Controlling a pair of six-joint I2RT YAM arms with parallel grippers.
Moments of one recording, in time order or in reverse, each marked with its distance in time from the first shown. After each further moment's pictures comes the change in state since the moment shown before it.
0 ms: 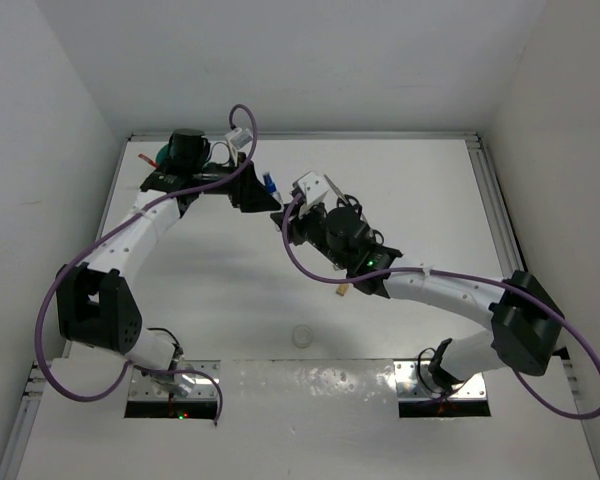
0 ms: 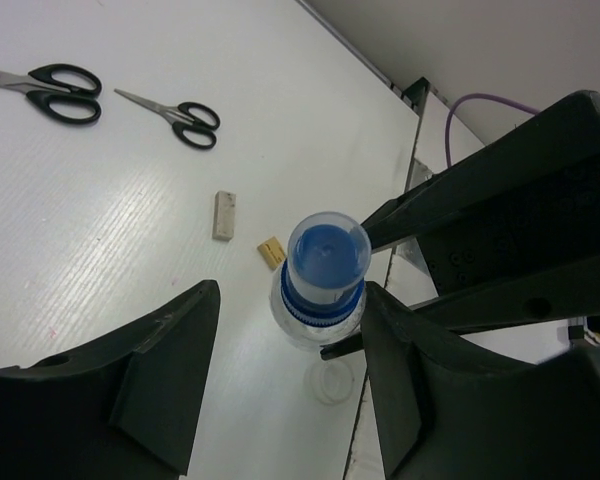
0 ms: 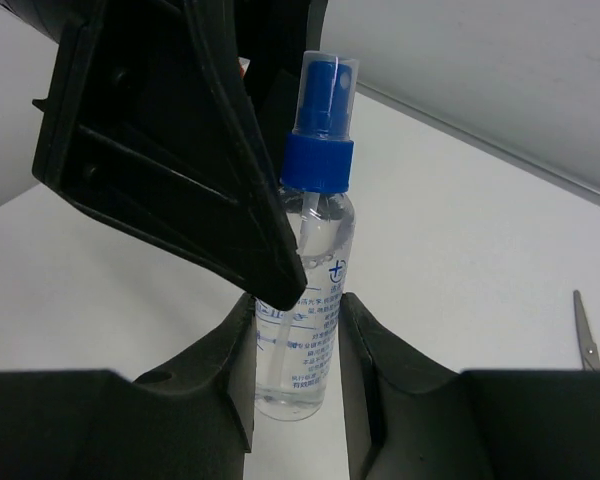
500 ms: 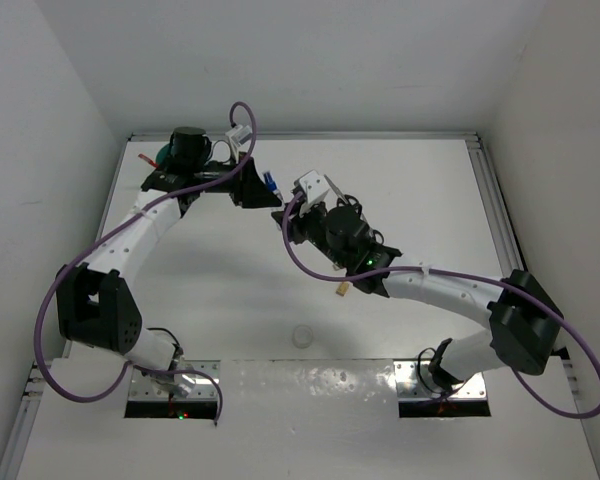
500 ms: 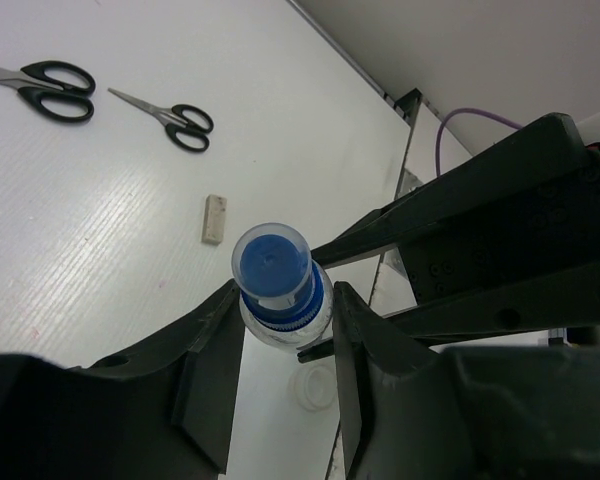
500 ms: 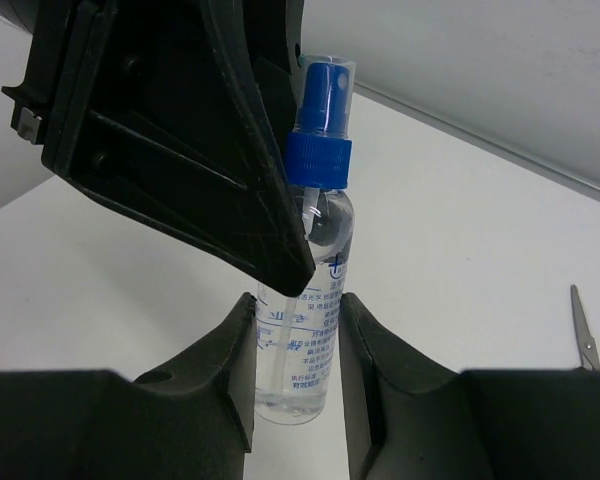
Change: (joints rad) left arm -0.004 0.000 0.011 0.019 -0.023 -0.077; right arm -0.006 0.010 0.002 0.005 0.010 0.014
